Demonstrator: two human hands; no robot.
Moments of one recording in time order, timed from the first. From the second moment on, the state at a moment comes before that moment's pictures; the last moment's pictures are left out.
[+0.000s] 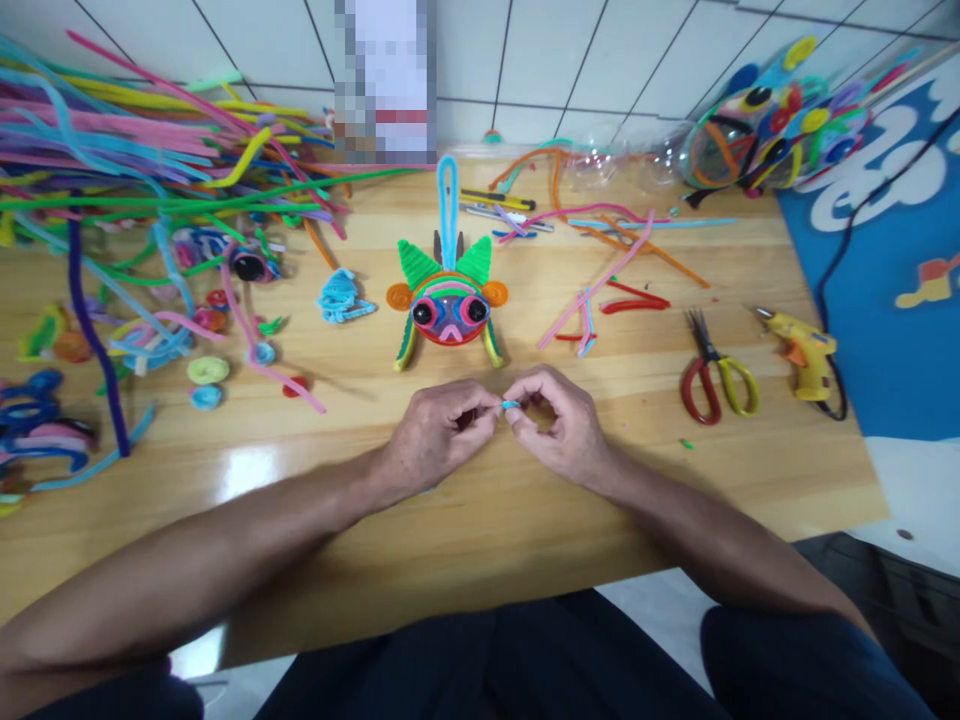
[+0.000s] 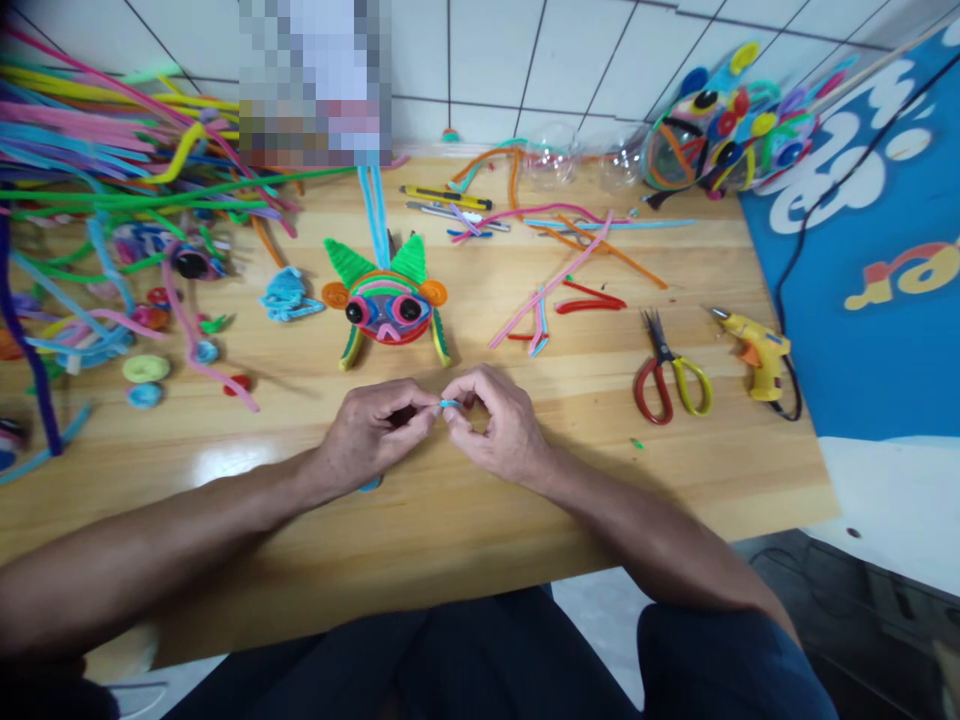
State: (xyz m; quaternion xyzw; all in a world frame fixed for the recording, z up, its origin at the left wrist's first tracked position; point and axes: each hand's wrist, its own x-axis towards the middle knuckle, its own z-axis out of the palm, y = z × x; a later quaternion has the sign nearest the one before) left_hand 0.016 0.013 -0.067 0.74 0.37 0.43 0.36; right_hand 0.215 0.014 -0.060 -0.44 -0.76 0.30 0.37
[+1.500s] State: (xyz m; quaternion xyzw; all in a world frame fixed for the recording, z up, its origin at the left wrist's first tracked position) left_hand 0.016 0.012 -0.069 0.74 0.38 0.43 0.35; right_hand 0.215 0.012 -0.063 -0.44 -0.76 0.31 0.37
